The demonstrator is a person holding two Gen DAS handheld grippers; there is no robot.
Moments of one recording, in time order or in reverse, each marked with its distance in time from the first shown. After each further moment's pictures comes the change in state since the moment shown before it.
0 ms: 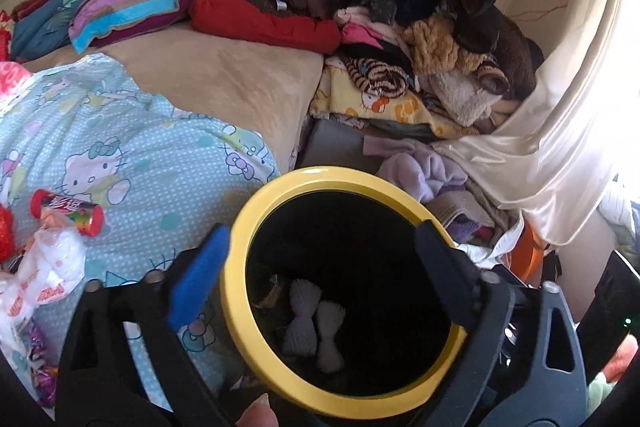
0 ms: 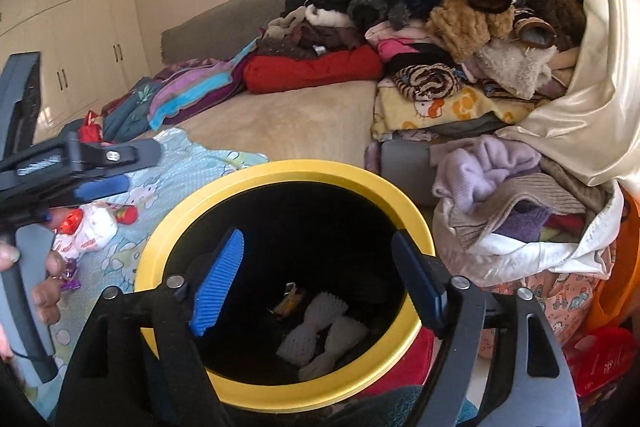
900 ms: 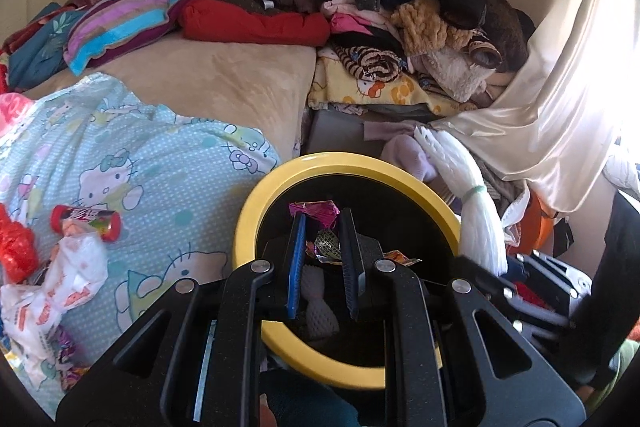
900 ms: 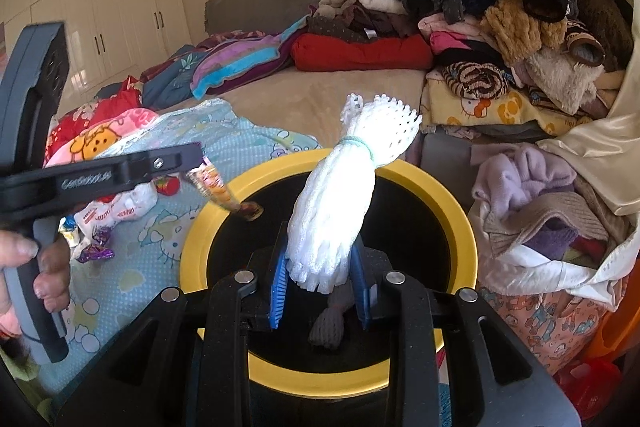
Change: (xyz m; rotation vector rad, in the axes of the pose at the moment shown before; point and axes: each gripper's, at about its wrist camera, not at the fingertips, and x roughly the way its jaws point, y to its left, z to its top) left arm -0.010 -0.012 -0.005 0.107 0.047 0.030; right arm 0.000 0.027 0.013 -0.112 0.102 0.139
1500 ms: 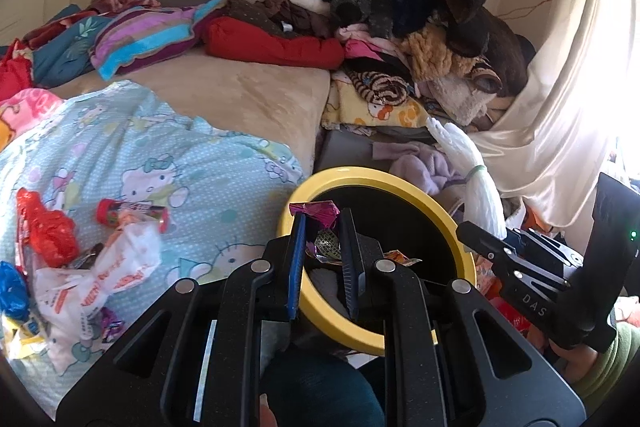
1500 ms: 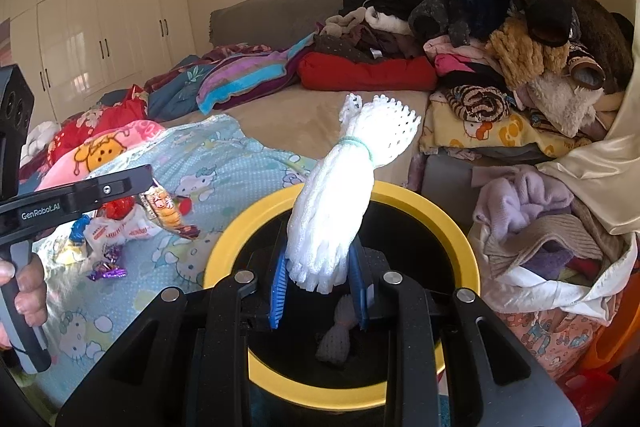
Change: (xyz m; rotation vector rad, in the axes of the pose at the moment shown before) left arm -0.059 0.026 -0.011 -0.030 -0.077 0.012; right arm -0.015 0.019 0.021 -0.025 -0.054 -0.010
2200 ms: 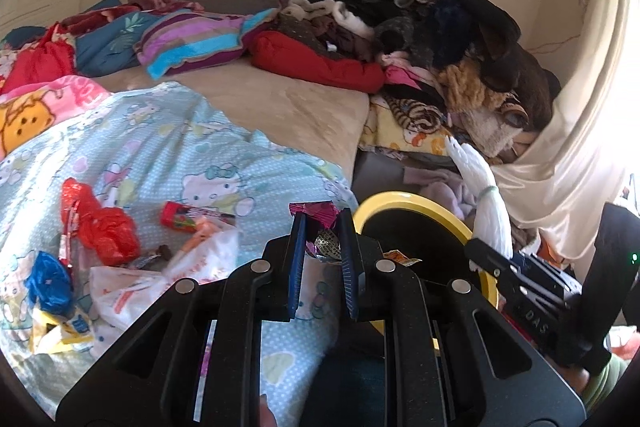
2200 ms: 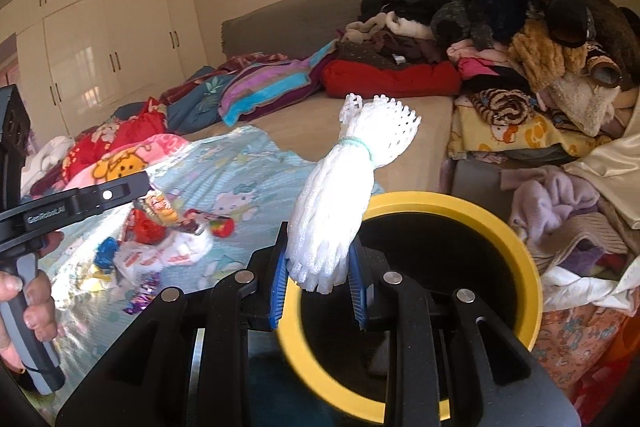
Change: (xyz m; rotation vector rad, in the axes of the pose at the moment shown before) left arm -0.041 0.057 0.004 -0.094 -0.063 0.075; right arm 0.013 0.057 0.017 0.030 -0.027 0.046
